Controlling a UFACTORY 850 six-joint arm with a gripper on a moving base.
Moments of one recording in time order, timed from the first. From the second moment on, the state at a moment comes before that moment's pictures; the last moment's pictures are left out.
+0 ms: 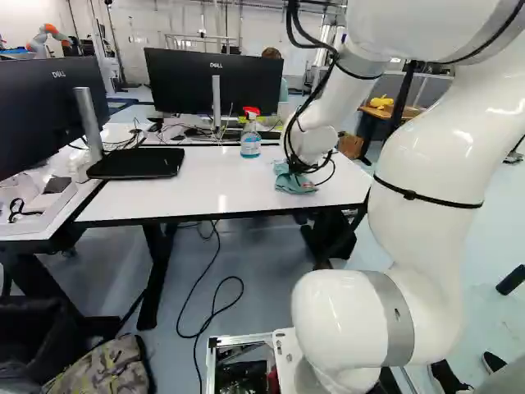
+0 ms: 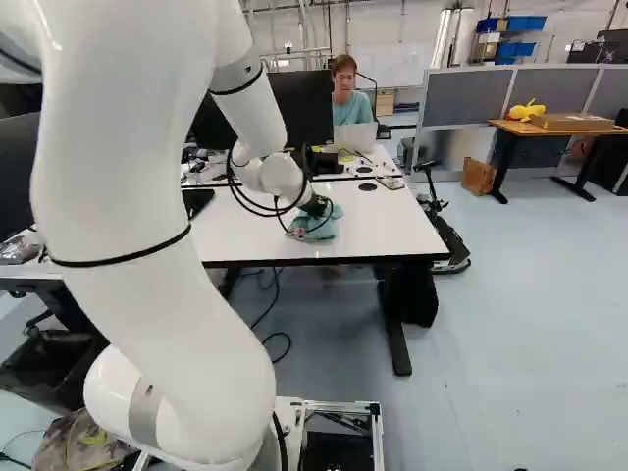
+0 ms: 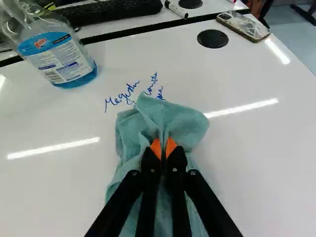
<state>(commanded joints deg) -6.1 -10.9 -42.5 4.5 14.1 0.0</state>
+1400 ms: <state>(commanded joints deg) -0.1 -0.3 -30.9 4.5 14.1 0.0</state>
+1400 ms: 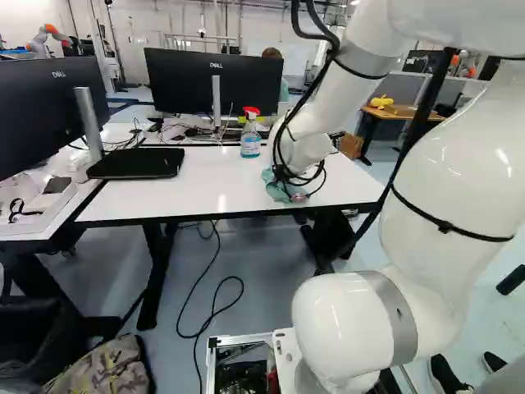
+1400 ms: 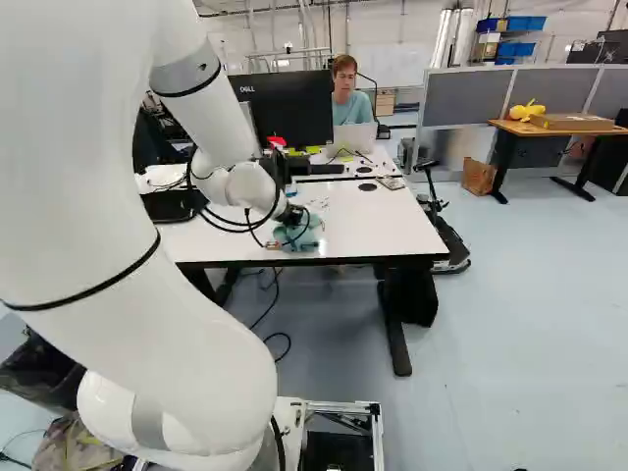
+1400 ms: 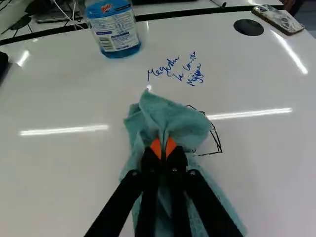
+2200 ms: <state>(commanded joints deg) -8.4 -1.3 -31.9 4.5 14.1 0.0</state>
